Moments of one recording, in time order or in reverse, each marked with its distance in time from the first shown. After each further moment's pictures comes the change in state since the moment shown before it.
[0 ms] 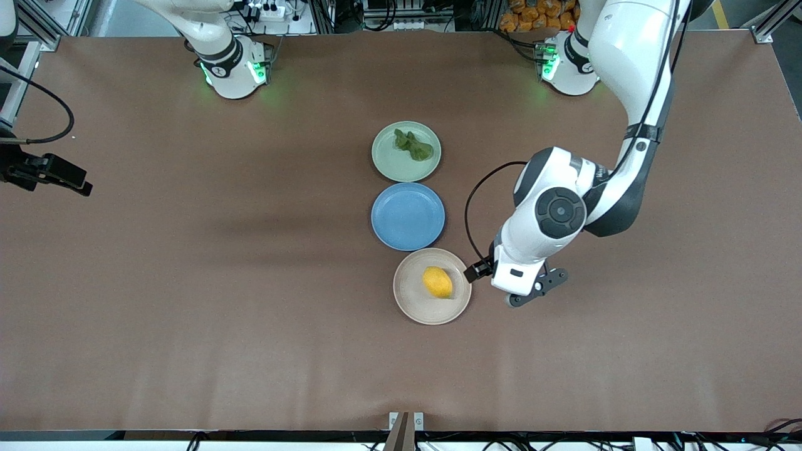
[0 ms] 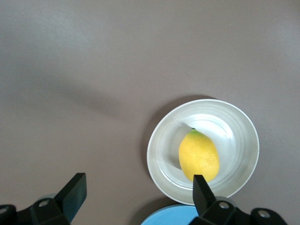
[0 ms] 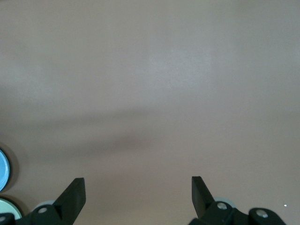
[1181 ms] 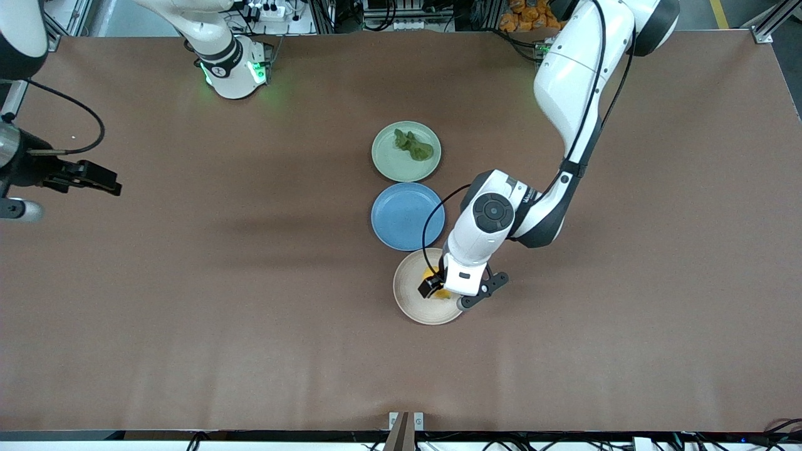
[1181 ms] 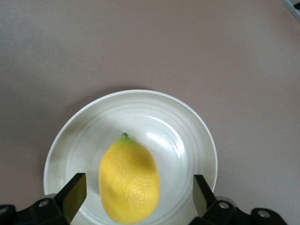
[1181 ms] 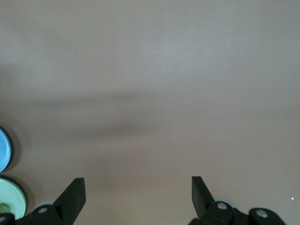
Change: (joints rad) left arm -0.129 0.193 0.034 0.002 0.000 0.412 -0.183; right arm 0.052 0.024 0.012 -0.037 0.015 -0.029 -0.001
